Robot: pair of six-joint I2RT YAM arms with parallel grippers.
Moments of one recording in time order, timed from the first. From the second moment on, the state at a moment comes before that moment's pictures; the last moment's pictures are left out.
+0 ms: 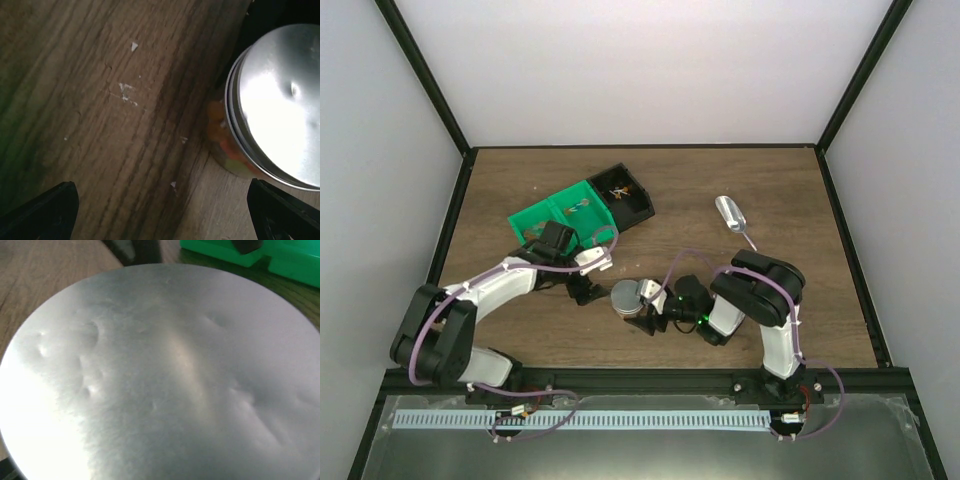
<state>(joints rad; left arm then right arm) -0.44 1.41 0.70 -0.36 0.45 0.59 0.85 1.96 0.36 1.19 -0.39 -0.20</state>
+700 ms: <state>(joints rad) -0.60 1.38 0.67 -0.34 0.47 0.57 0.86 1.96 0.36 1.18 -0.41 -0.21</state>
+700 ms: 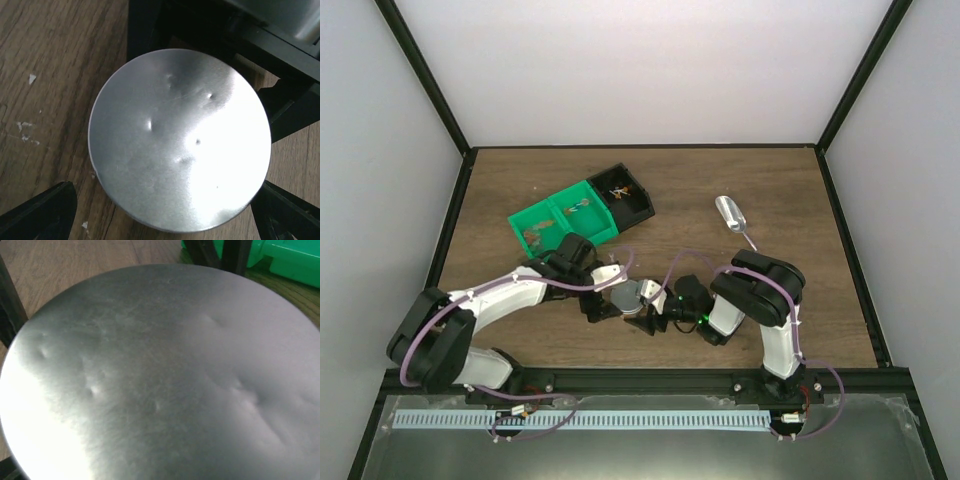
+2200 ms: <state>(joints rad) -0.69 1.34 0.62 -0.16 0.38 0.39 0.86 1.97 0.40 1.17 -0.37 -0.18</state>
